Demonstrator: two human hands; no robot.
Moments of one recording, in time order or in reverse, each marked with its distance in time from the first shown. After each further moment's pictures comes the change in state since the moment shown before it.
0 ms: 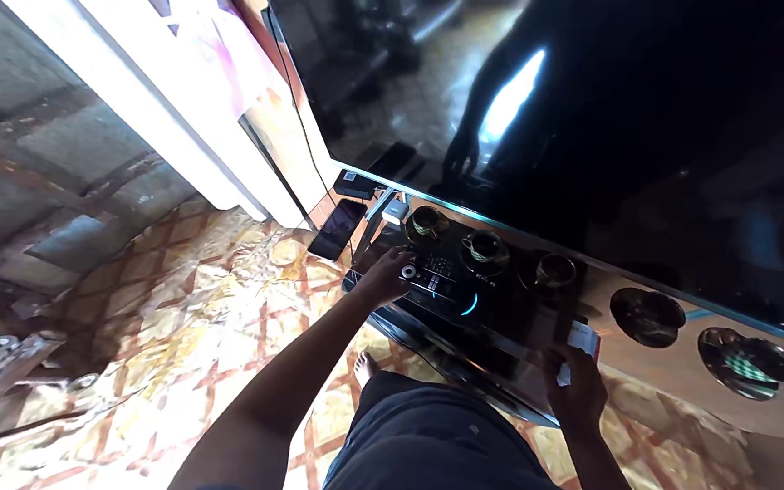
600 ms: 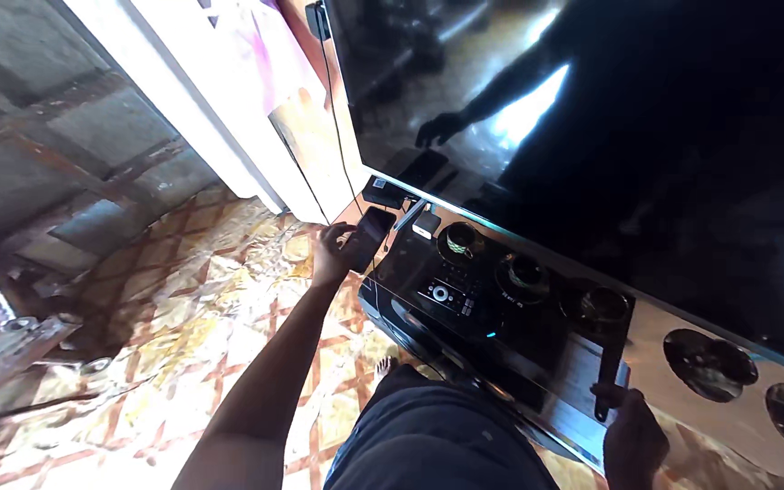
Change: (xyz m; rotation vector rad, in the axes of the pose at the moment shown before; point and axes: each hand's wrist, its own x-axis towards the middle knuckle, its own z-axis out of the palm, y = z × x) left_hand -0.014 -0.125 -0.077 -0.438 0.686 -0.219; right_hand 0.012 -0.020 0.008 0.239 0.074 0.374
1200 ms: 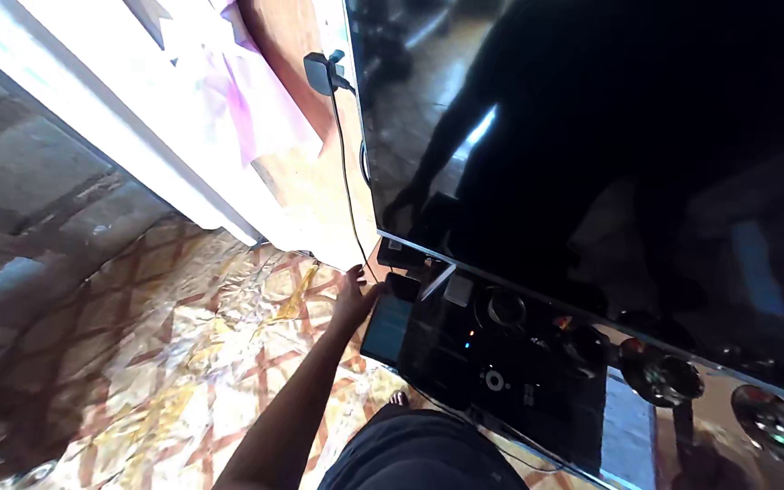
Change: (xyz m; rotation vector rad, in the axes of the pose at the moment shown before) left_hand 0.134 -0.055 -0.004 0.012 -0.362 -0.165; right_hand 0.025 -0.042 0.059 -0.578 0.254 0.458
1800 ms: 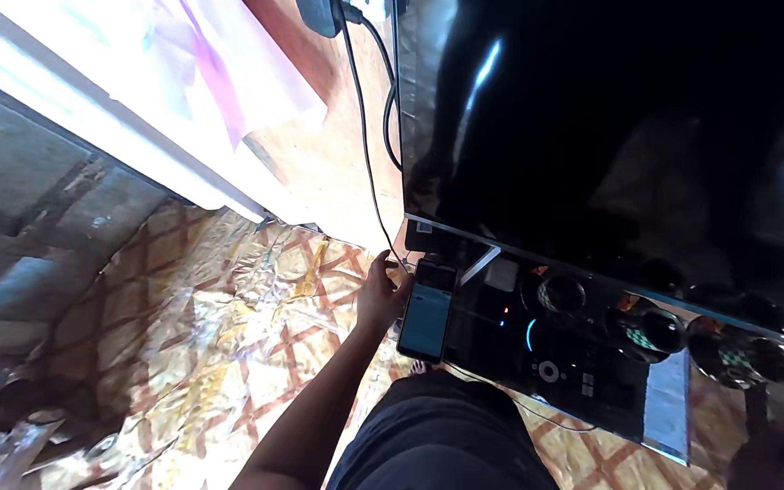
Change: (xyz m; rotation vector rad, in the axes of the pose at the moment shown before) left_hand 0.001 -0.005 -0.005 0.174 -0.052 0.043; right_hand 0.001 0.000 0.009 -0.198 0.024 0.109
